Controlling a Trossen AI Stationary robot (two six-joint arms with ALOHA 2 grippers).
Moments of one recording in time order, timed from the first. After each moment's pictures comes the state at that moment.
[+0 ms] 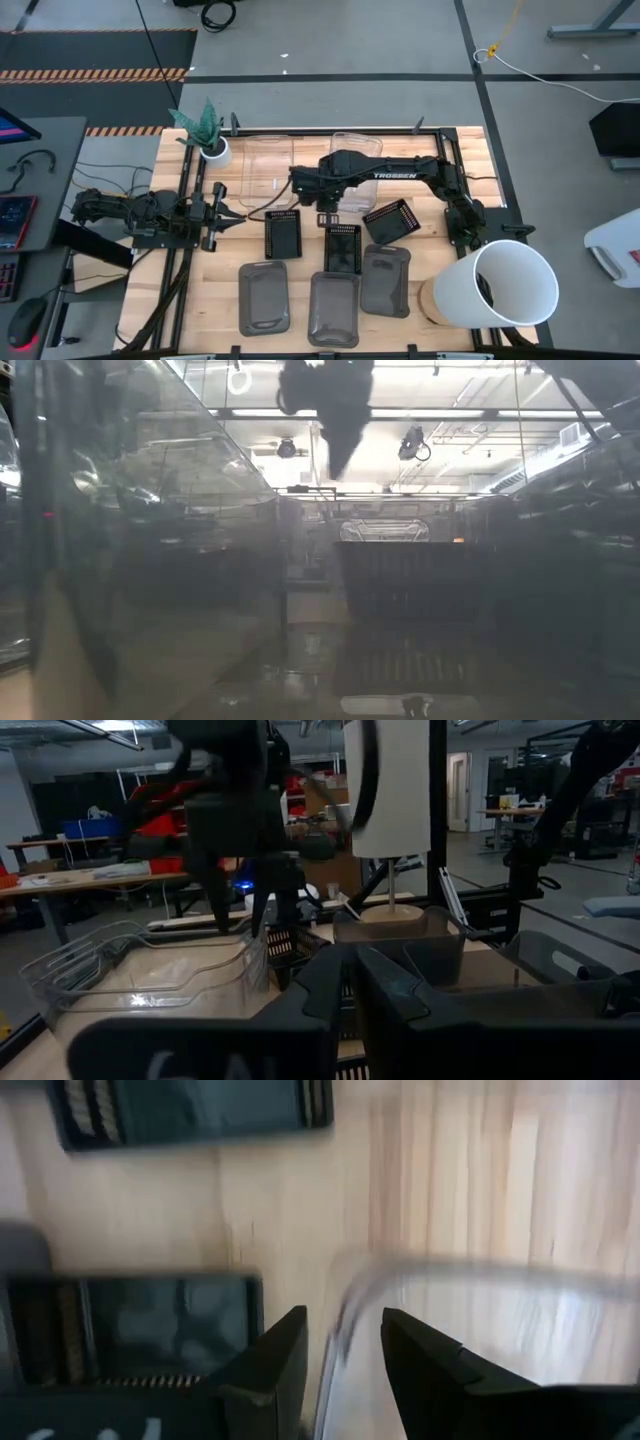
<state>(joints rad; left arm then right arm) -0.16 0.07 0.07 0.12 -0.08 0.10 -0.03 2.16 2.20 -1.37 0.10 -0.01</state>
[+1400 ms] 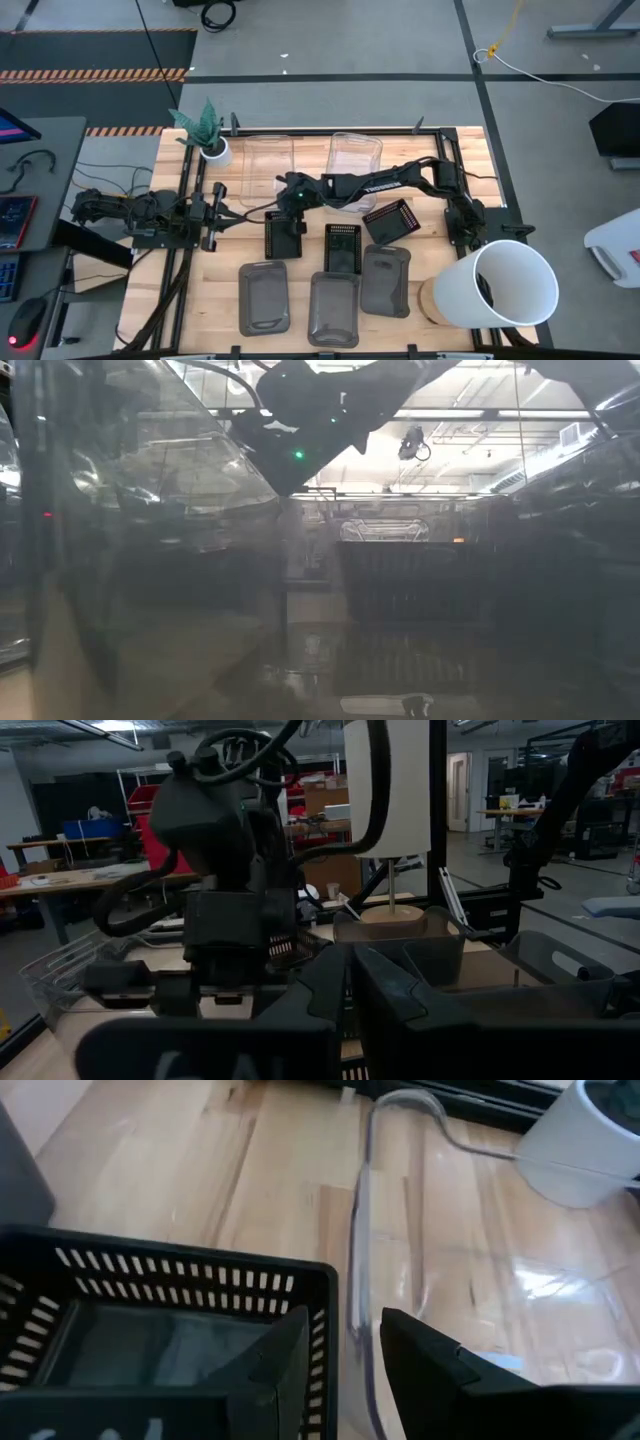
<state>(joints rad) -0.16 0.07 0.07 0.12 -0.08 0.10 -0.07 2.16 1.61 -0.10 0.00 -0.24</state>
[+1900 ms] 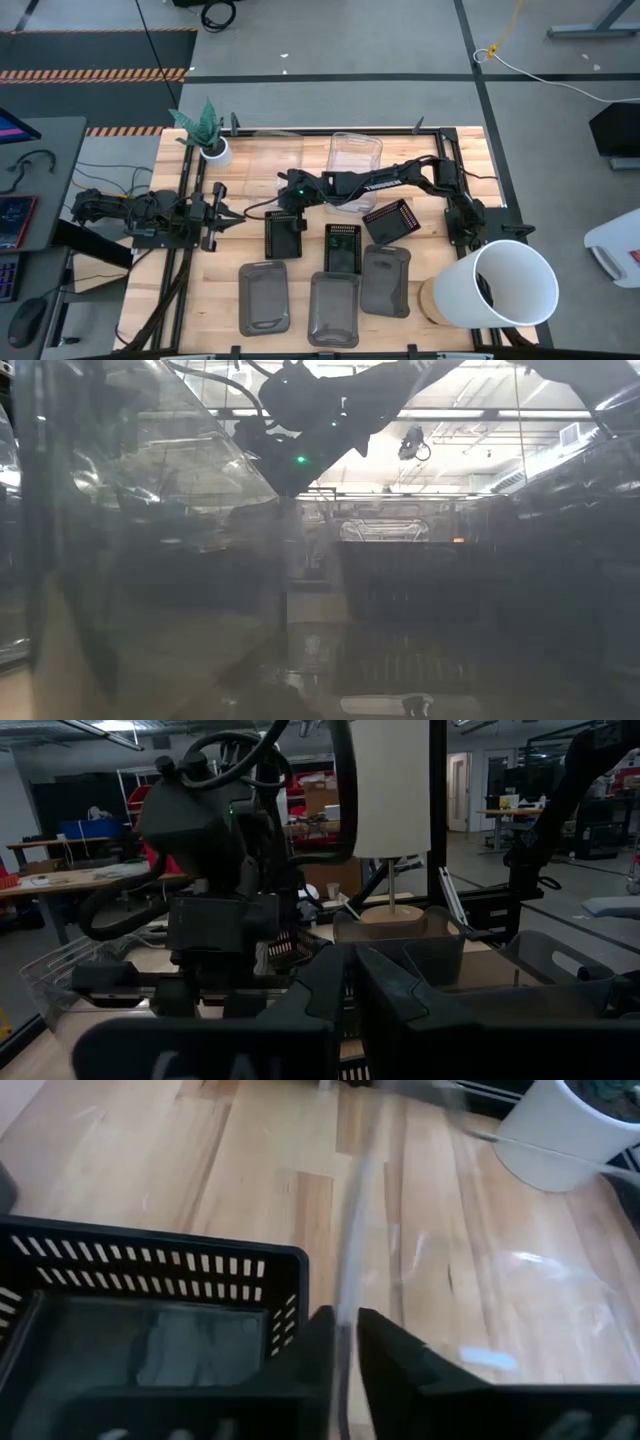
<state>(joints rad) -0.16 0.07 0.07 0.12 -0.08 0.10 -0.09 2.16 1.60 -0.12 0.03 -0.24</state>
